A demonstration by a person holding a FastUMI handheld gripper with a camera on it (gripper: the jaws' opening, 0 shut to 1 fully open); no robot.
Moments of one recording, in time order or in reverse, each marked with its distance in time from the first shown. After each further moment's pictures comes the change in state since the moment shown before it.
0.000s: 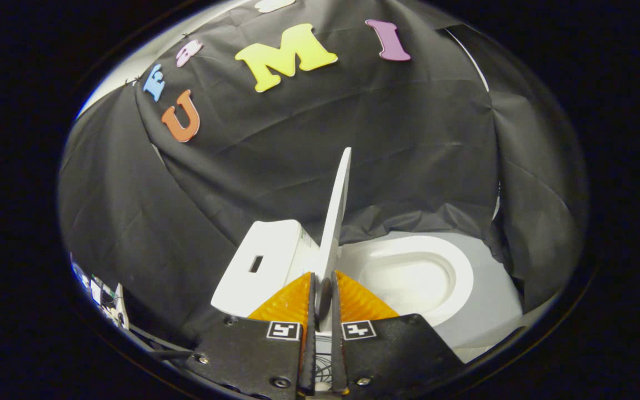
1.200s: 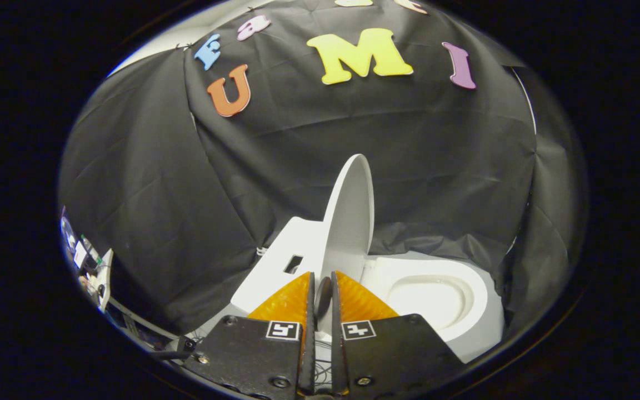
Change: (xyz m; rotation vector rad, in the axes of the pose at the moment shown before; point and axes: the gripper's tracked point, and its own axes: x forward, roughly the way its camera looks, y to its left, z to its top) arm 0.030 0.117 -0.009 -0.224 -0.014 0.060
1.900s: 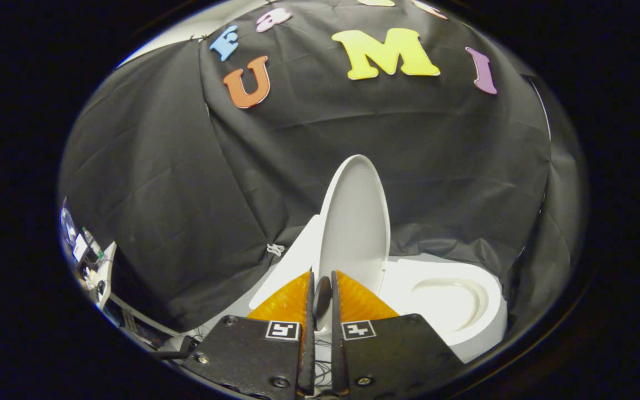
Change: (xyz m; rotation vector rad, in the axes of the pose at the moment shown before) arm 0.028 0.055 -0.005 -0.046 0.018 0.037
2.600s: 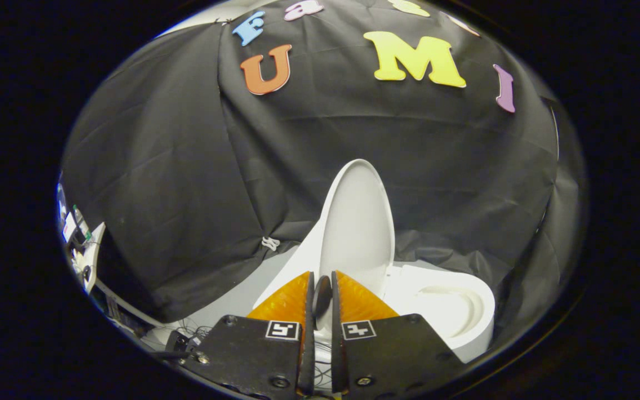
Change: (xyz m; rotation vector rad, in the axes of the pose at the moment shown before) arm 0.028 0.044 -0.006 -0.098 0.013 -0.048
